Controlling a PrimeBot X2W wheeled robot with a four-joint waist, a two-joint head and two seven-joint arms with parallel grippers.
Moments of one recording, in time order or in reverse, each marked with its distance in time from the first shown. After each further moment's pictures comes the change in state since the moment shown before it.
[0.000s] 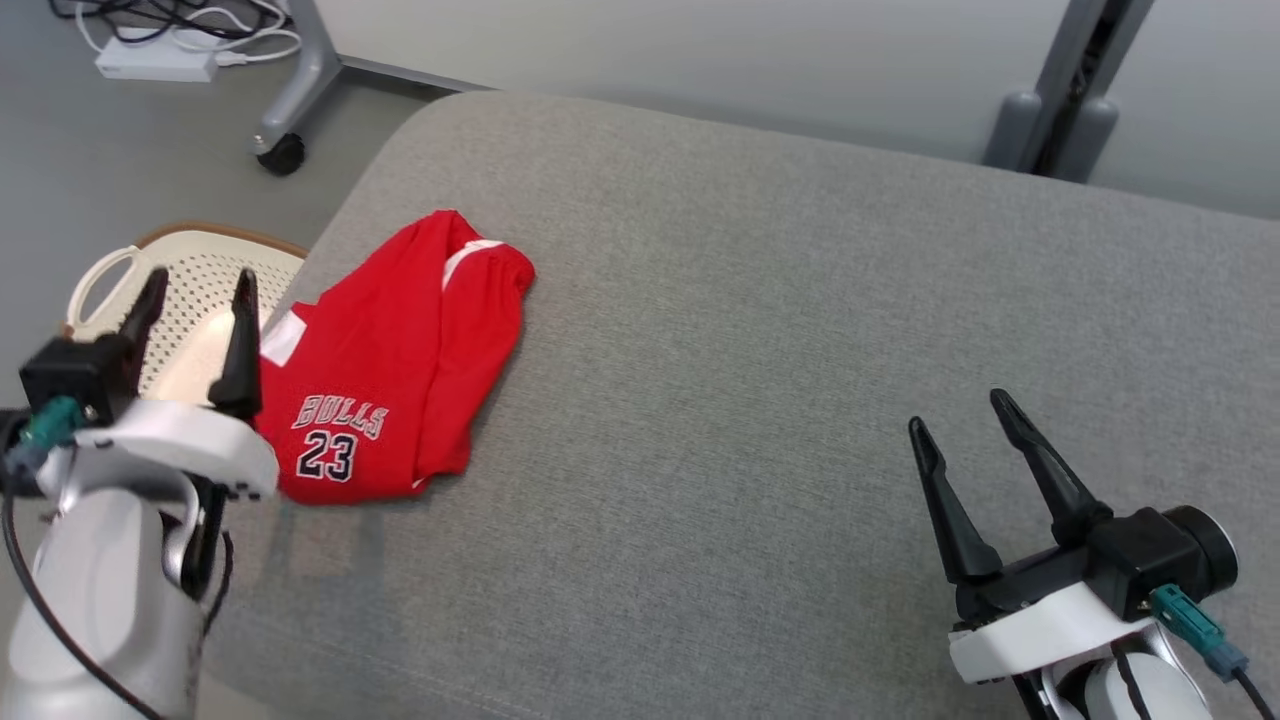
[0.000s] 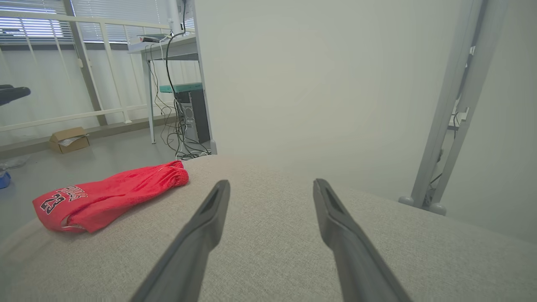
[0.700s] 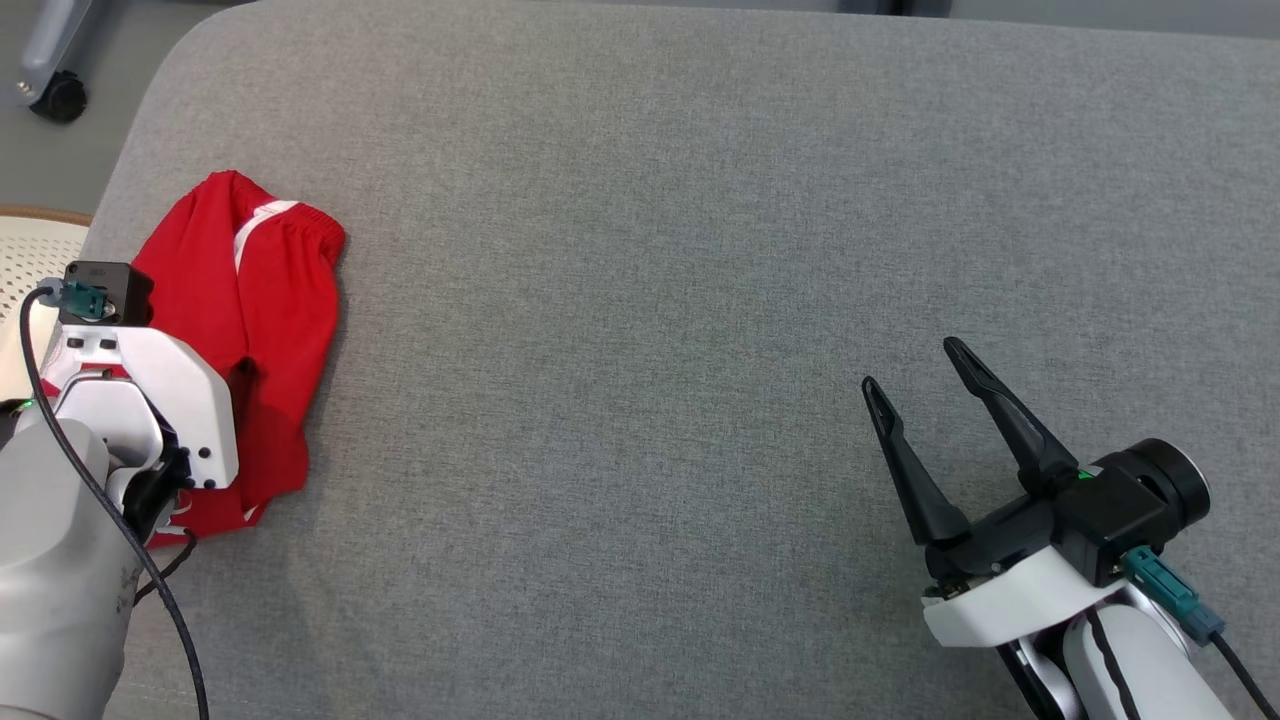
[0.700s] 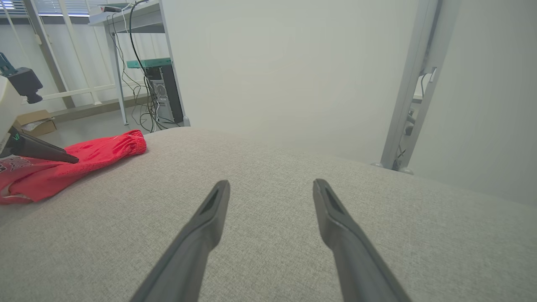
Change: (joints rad) left arm -0.349 0.170 -0.411 0.479 -0.321 -0.029 0.523; right arm -0.101 -0.047 0.105 -0.023 -0.007 0.000 0.000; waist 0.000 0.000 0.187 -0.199
